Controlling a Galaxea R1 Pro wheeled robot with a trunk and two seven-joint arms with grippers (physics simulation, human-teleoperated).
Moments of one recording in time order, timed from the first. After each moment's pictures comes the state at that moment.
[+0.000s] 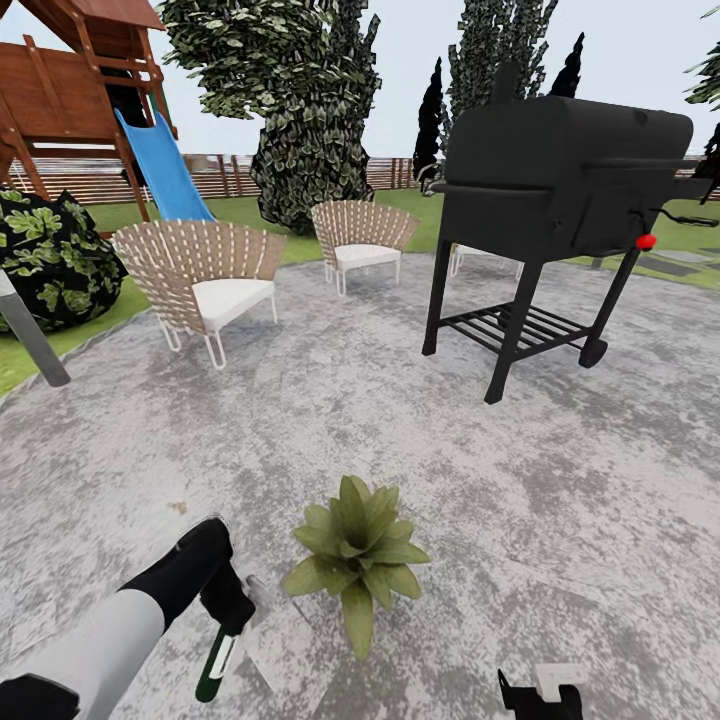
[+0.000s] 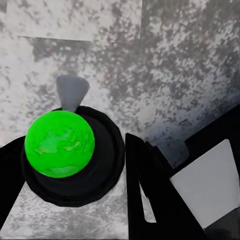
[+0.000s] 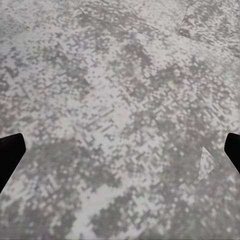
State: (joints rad) left arm -0.75 0.11 -0.32 -0.54 -0.68 0.91 -1.04; right arm -0.36 -0.09 -0.24 -0.20 0.23 -0.43 0.03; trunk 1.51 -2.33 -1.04
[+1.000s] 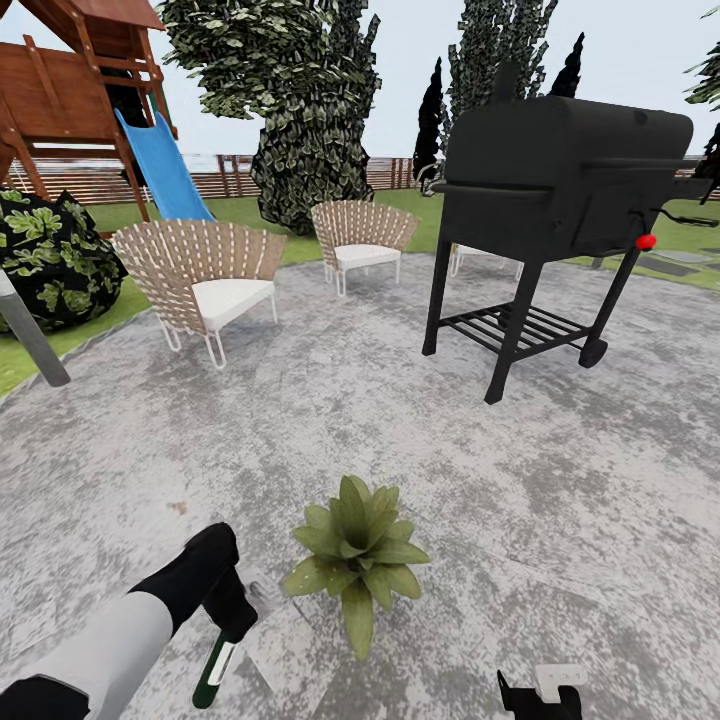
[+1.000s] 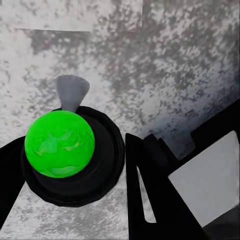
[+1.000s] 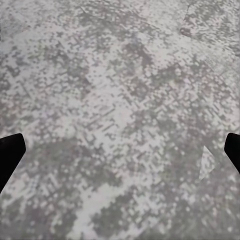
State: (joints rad) left arm -0.75 0.08 -0.31 -0.52 -0.76 0.90 -1.05; right arm -0.36 -0.09 -0.24 -0.20 0.23 -0.44 0.03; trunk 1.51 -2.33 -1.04
